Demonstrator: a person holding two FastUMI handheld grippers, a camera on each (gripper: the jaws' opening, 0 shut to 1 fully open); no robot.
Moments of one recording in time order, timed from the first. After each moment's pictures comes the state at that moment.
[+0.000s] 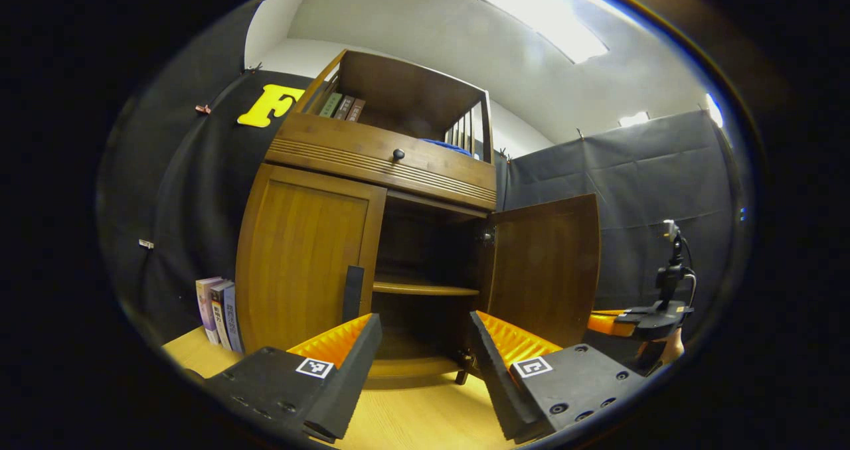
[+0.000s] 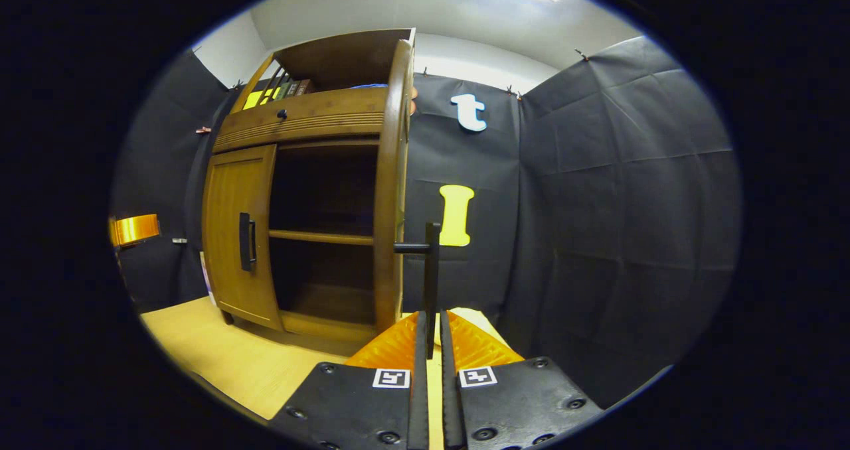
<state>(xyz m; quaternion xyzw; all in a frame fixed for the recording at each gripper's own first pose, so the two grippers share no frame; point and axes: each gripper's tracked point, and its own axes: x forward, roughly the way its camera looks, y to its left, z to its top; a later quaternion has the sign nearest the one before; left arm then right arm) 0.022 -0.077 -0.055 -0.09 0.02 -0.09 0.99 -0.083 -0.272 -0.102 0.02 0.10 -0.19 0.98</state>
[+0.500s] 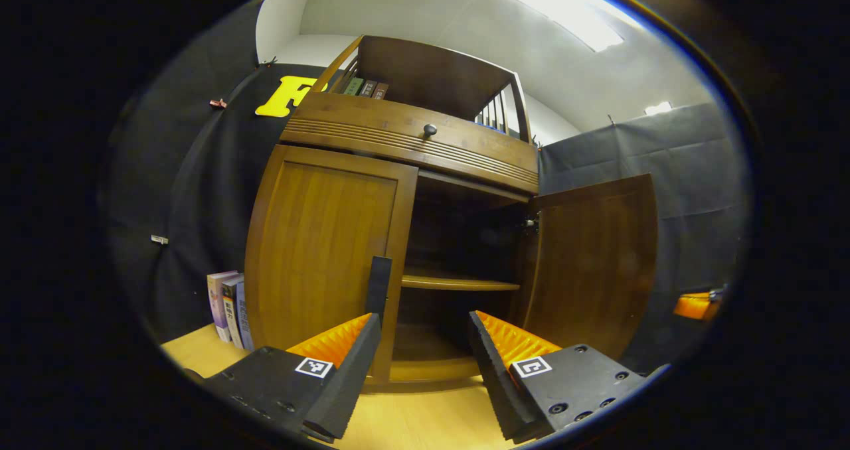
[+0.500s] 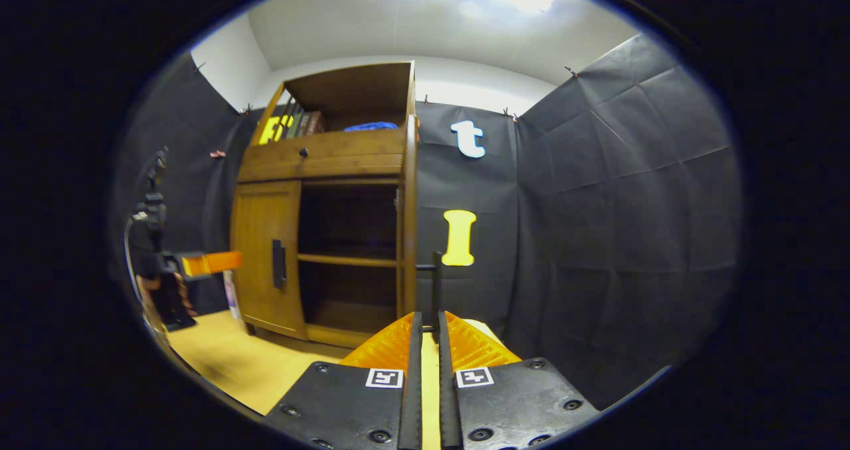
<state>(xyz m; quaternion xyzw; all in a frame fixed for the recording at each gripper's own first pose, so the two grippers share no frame) 0.087 -0.041 -0.090 -0.07 0.04 0.00 1.00 -0.143 -0.220 -0.040 0.05 0.04 -0.15 0.99</state>
